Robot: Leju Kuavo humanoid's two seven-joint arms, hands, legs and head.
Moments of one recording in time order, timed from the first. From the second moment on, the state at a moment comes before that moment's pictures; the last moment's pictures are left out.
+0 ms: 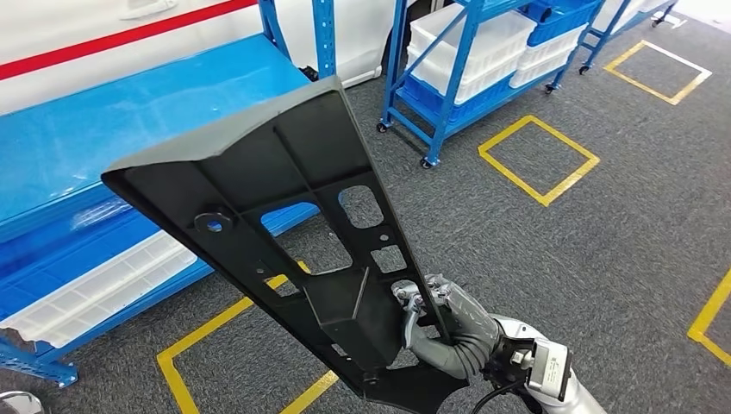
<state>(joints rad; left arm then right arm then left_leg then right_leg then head) -0.11 -0.22 0.97 -0.20 -1.41 0.25 -0.04 -0.11 -0.31 0.44 -1.91 -0.10 0.39 -0.52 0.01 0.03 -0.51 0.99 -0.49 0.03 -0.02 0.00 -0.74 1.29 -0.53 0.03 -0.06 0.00</state>
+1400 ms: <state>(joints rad) -0.11 -0.15 0.95 -0.20 -1.44 0.25 0.00 0.12 -0.31 0.34 -2.07 0.03 0.36 -0.67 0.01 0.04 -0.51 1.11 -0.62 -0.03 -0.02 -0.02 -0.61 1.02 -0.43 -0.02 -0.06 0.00</state>
